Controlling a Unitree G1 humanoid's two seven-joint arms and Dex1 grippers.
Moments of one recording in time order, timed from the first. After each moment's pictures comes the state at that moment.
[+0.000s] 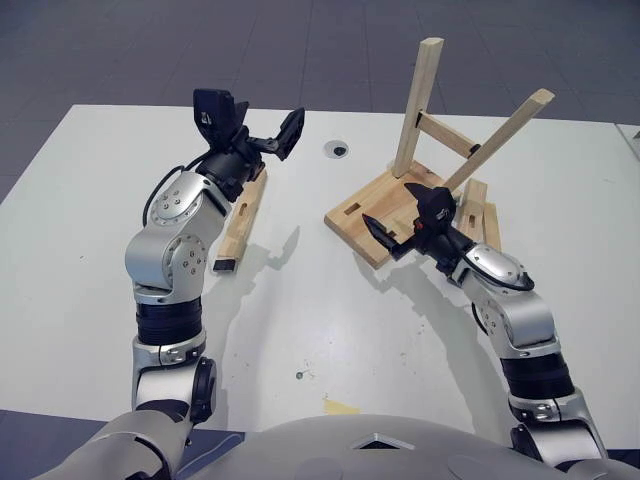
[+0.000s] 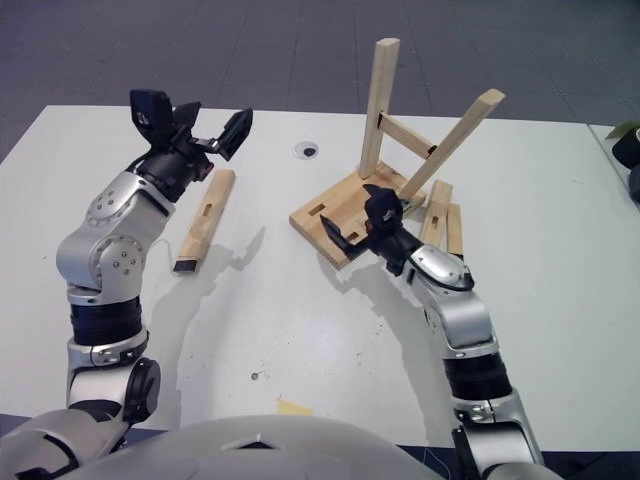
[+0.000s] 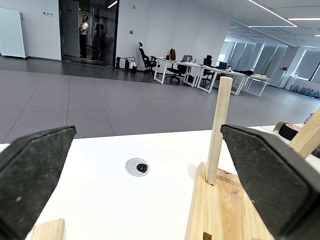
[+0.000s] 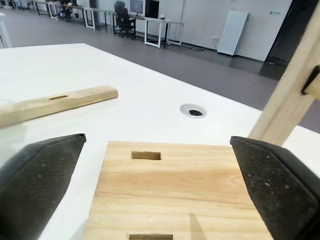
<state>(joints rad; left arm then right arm) -0.44 0.22 0.11 -0.25 -0.49 0.64 -0.21 -0.15 -0.37 0.11 -0.16 0.23 0.35 0.41</state>
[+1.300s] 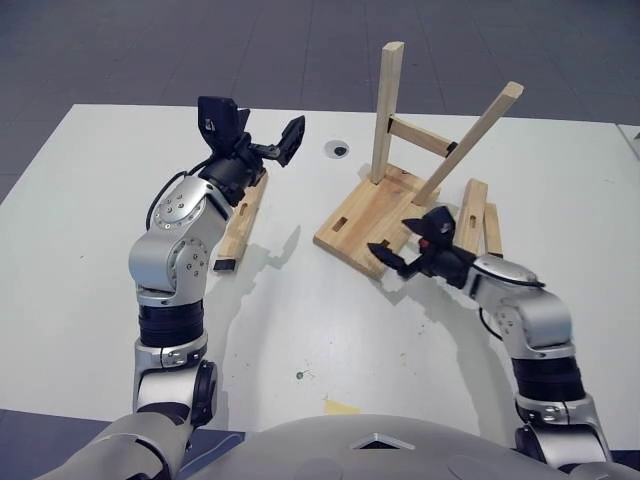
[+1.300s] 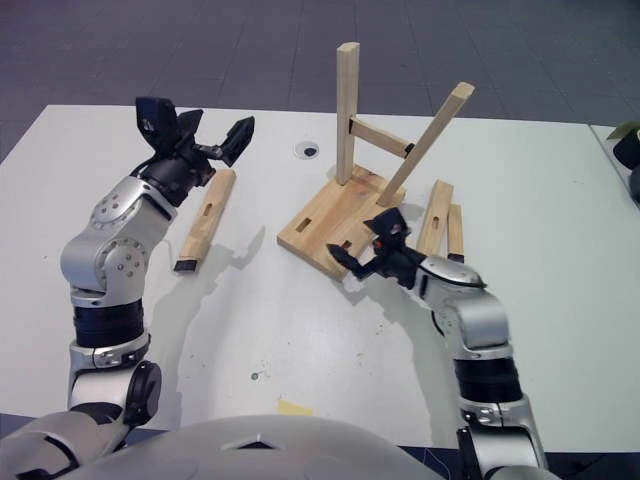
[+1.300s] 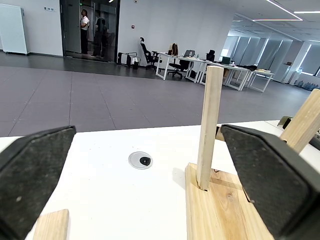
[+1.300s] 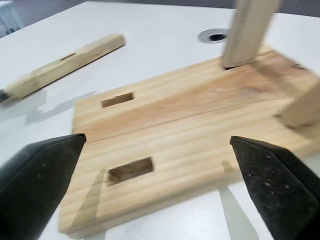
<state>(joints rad) -0.42 0.21 0.11 -0.24 -0.46 0.64 -0.22 -0.10 -0.41 -0.09 -0.26 0.39 0.74 0.55</state>
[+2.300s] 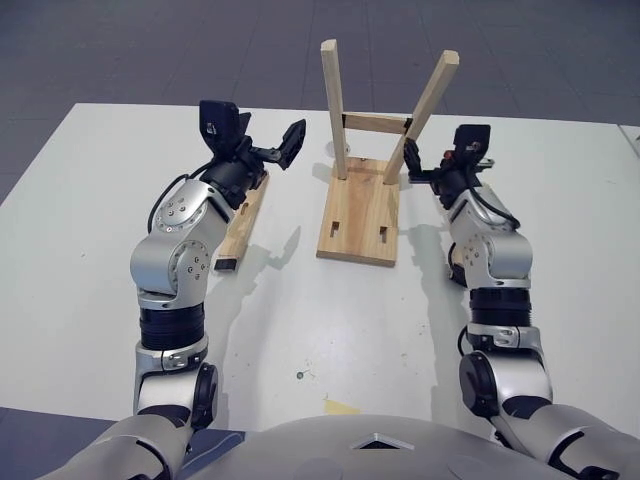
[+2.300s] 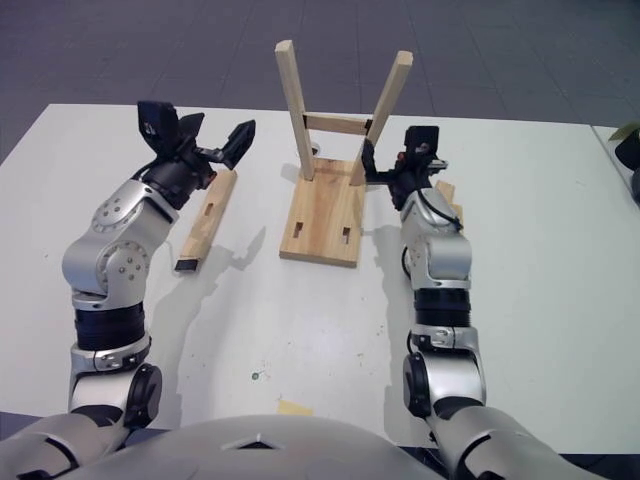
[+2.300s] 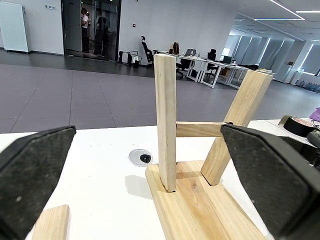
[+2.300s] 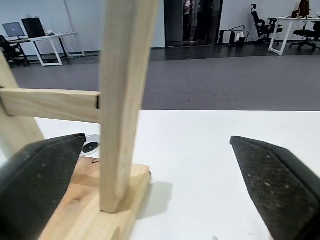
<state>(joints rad) -0.41 0.21 0.10 -0.25 -0.46 0.64 -0.22 -0.43 -0.17 -0.17 0.08 0.22 0.45 0.08</state>
